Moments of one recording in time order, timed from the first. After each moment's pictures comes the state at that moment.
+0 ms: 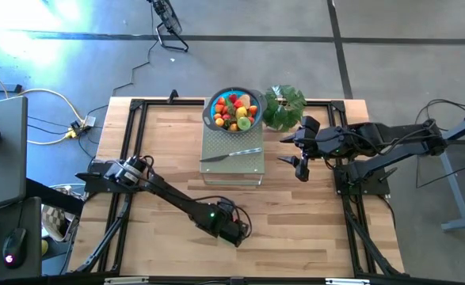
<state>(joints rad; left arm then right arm) -0.46 2.13 1.62 -0.74 -0.26 -1.65 0.17 1.08 1.24 -0.73 0.34 0.21</state>
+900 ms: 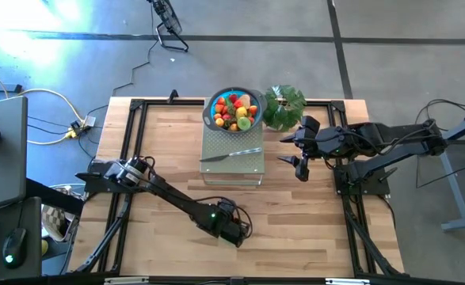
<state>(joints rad) -0.46 2.17 1.62 -0.70 -0.26 -1.66 0.17 1.08 1.24 -0.72 0.34 0.21</state>
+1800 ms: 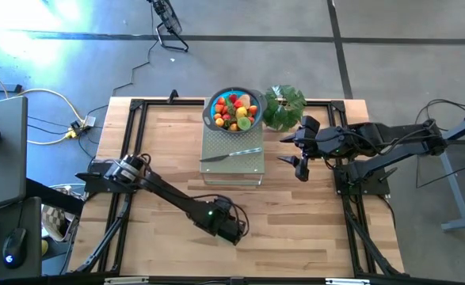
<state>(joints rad) -0.46 2.10 1.62 -0.82 -0.26 -1.66 0.17 1.08 1.23 -0.72 0.34 0.21</state>
